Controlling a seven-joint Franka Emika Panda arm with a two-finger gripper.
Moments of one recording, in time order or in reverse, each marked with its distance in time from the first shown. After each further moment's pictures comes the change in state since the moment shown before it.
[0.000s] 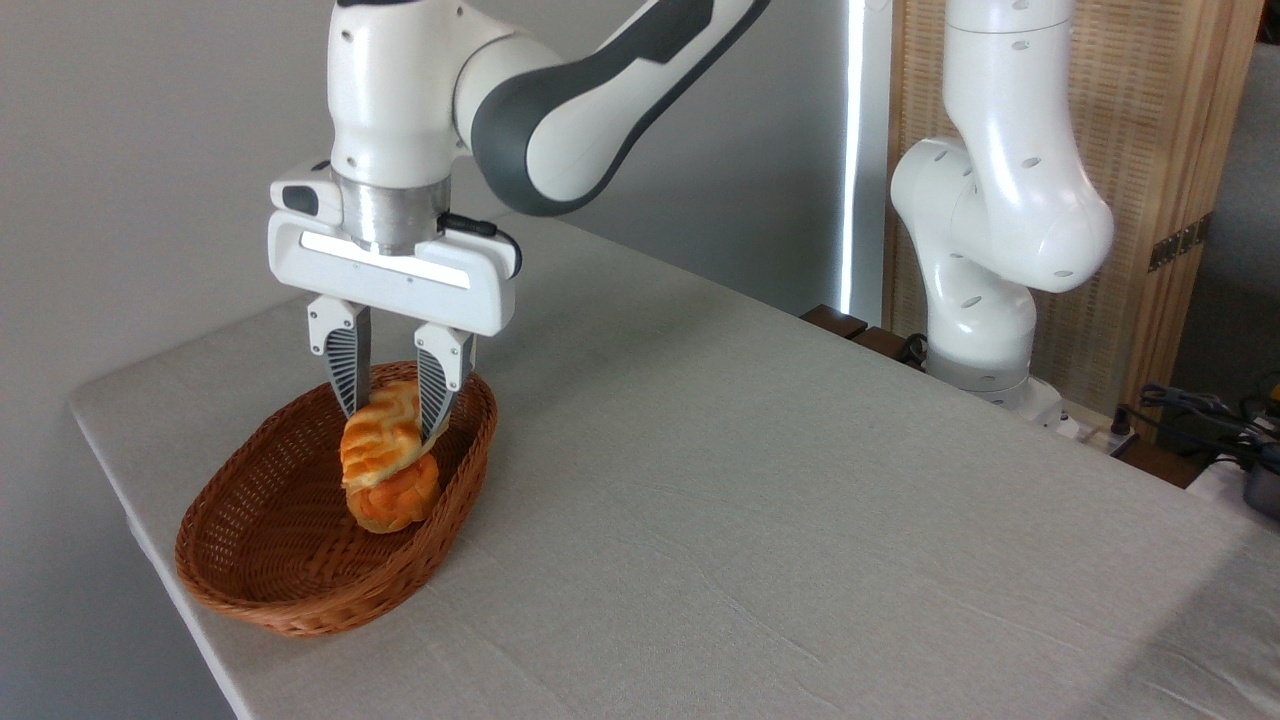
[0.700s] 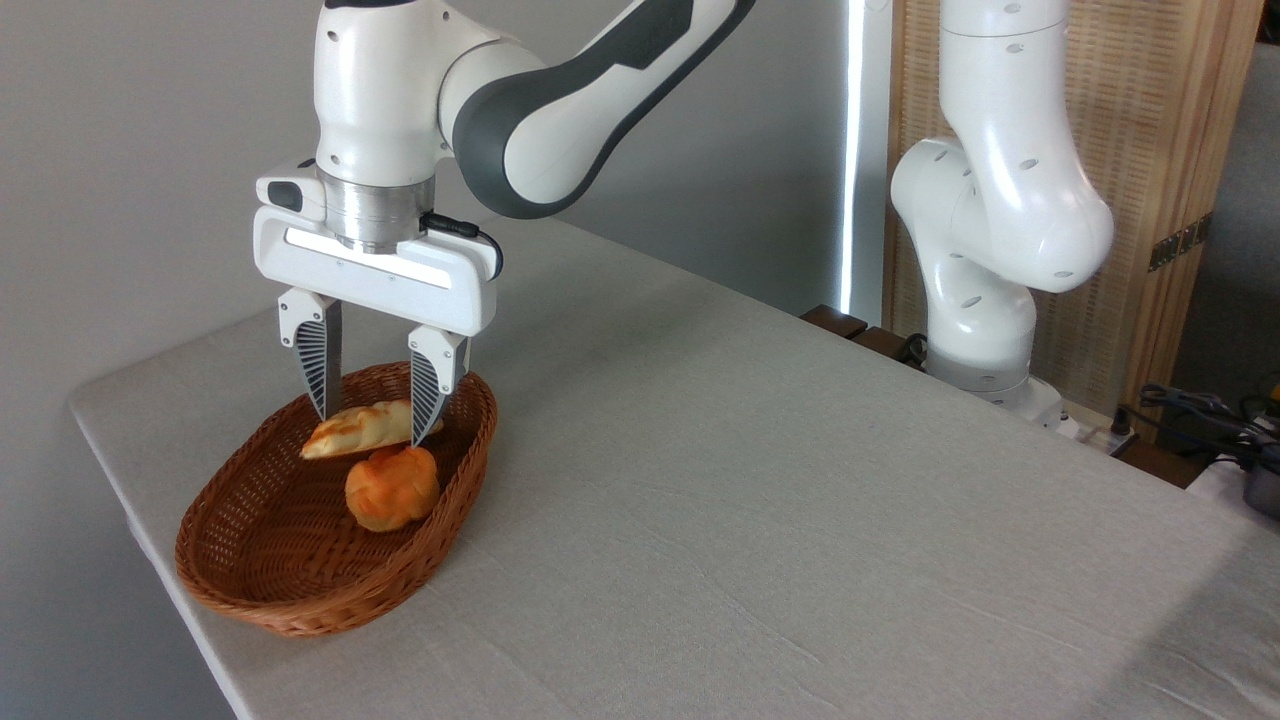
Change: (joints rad) arm -0.001 0.021 -0.015 0.029 0.023 0.020 -0.002
